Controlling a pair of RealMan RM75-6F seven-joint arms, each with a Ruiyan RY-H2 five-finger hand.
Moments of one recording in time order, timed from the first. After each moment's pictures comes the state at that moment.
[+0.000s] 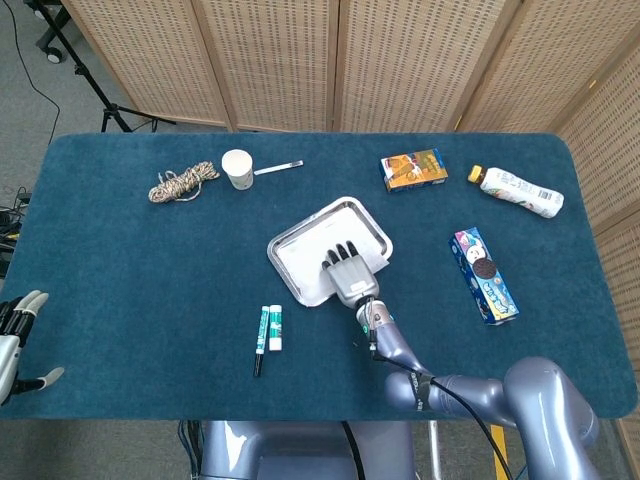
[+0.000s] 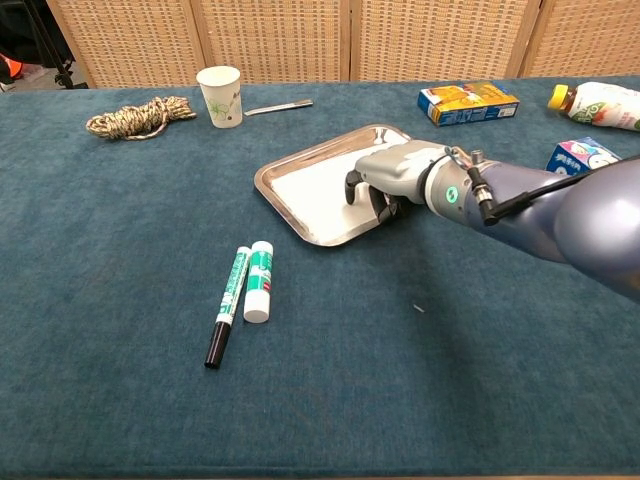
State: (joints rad) left arm -0.05 -1.07 0.01 -1.63 1.48 1.43 -0.08; right arm 1.07 -1.81 0.17 -1.24 -0.60 0.89 -0.75
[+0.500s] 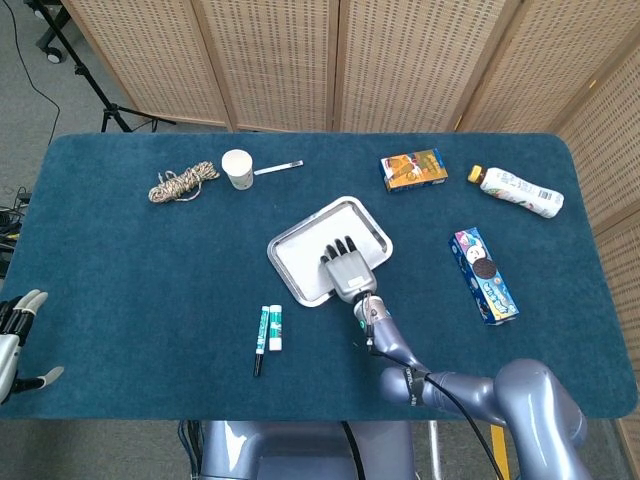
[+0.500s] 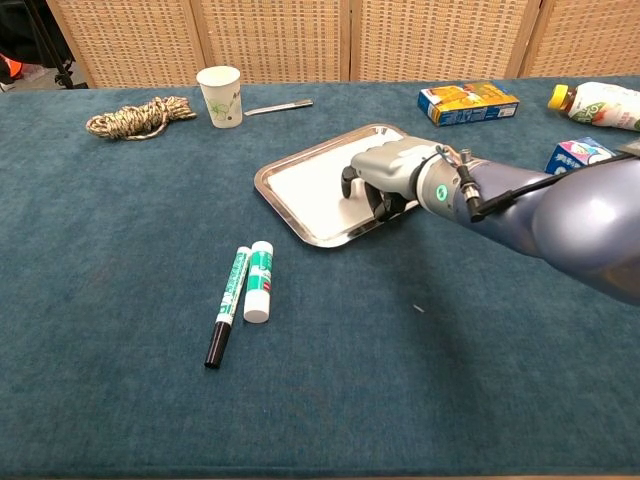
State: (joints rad) left arm -0.05 -1.06 0.01 -1.63 1.47 1.42 -0.08; right arm 1.08 -1.85 0.18 -1.16 -0.61 0.86 -0.75
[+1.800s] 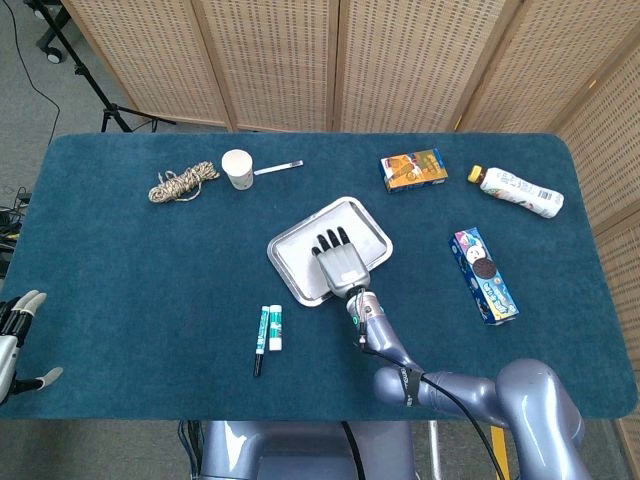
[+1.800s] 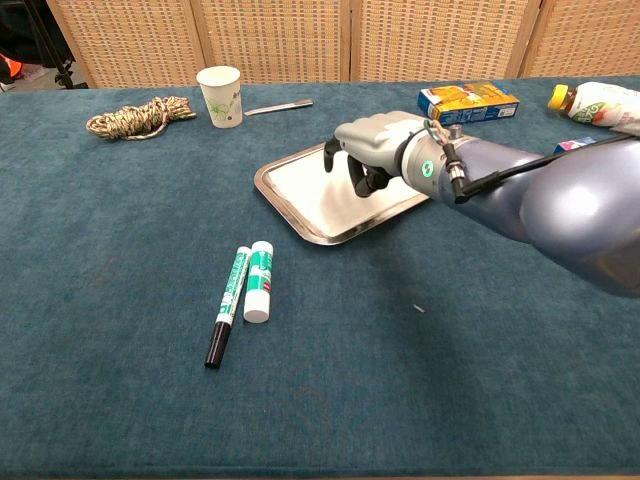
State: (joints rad) left arm -0.05 -1.06 0.01 -1.63 1.48 1.43 -0.09; right arm 1.07 -1.84 0.26 -1.22 -0.68 0.92 -0.73
